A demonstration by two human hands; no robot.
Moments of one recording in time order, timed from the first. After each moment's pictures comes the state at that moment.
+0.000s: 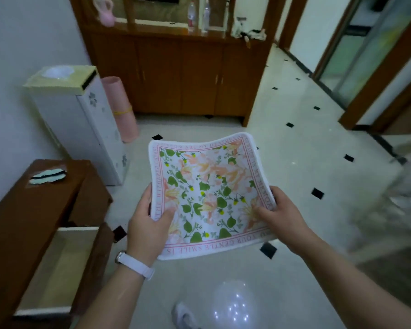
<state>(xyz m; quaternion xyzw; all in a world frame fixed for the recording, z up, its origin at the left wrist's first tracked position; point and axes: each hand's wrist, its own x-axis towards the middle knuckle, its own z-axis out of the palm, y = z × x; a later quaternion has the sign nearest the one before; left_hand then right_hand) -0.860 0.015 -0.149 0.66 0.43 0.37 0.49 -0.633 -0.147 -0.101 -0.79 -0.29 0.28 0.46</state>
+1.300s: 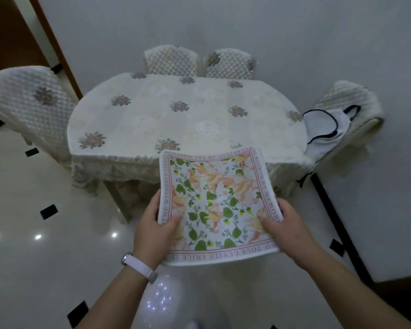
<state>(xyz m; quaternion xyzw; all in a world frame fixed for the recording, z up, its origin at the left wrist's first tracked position) -0.427 -0.618 -0.140 0.76 -0.15 -0.16 0.61 -0.593 -0.842 -0.112 -0.75 0.36 -0.11 0.55</state>
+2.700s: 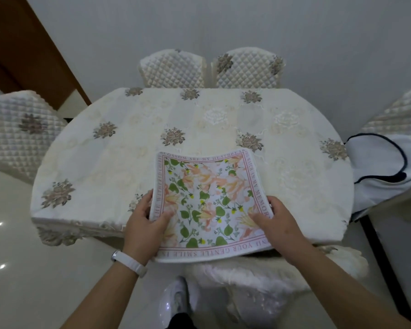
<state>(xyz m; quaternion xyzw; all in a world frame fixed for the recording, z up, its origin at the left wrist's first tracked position) -0.188 -0.894 -0.155 0.79 -0.07 -0.13 0.59 -0.332 -1.142 -0.157 -0.72 0.34 -0.05 0.60</state>
